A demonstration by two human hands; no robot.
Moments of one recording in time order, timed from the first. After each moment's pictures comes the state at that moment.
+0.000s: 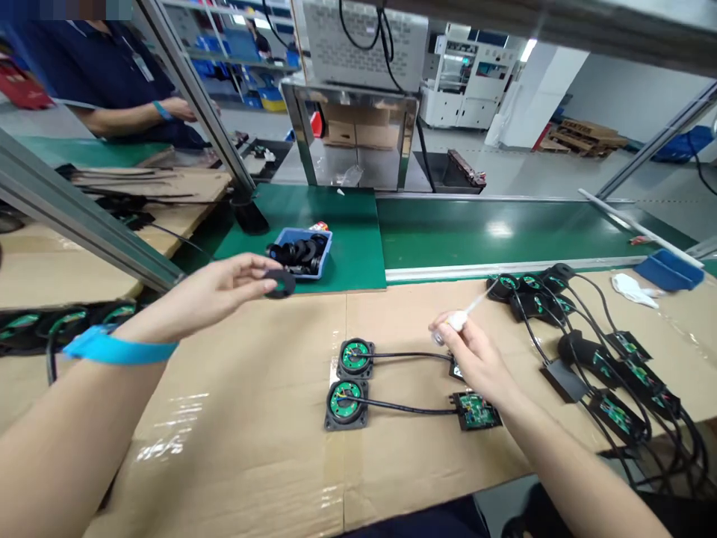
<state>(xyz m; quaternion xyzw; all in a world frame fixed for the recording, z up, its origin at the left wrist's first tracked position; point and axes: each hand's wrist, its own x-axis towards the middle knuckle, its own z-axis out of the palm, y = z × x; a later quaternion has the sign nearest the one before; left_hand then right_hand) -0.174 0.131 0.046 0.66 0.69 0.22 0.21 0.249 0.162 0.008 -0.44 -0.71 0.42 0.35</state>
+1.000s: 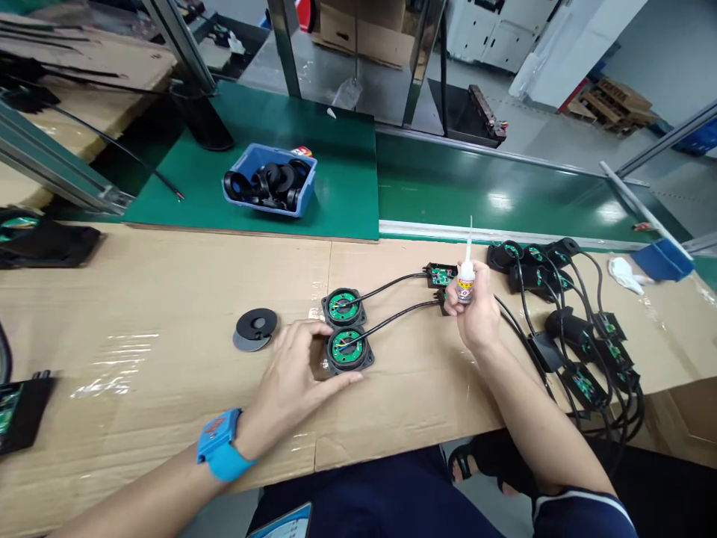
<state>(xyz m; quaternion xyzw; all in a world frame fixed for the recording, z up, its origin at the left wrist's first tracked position) 0.007 0.021 -0.070 0.63 0.66 0.38 0.14 0.254 0.198 -0.024 -0.40 -0.57 0.53 0.48</state>
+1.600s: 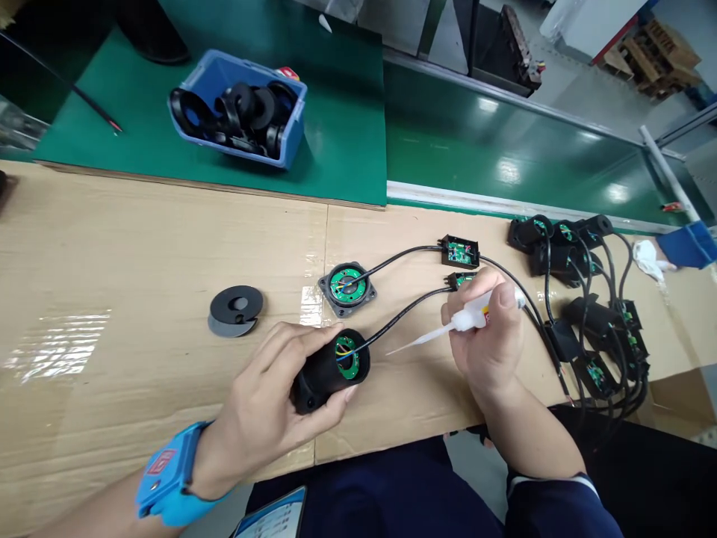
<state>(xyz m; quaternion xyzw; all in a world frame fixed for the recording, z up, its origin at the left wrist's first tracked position) 0.004 0.006 -0.042 0.69 0.59 0.40 0.13 0.221 0.143 -0.008 -0.36 -0.51 0.58 0.52</state>
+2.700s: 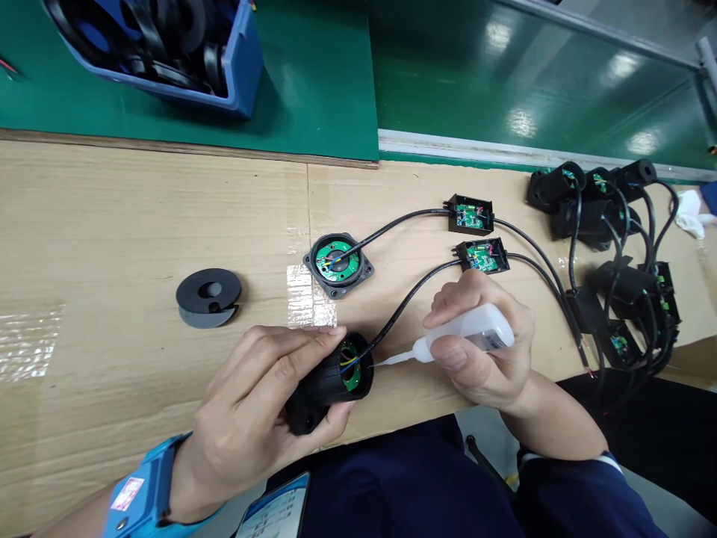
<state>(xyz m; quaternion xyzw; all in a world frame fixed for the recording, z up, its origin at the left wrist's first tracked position) 0.006 -0.002 -0.033 0.73 0.57 0.36 0.12 0.219 0.121 -0.003 -0.25 -0.70 0.50 0.43</state>
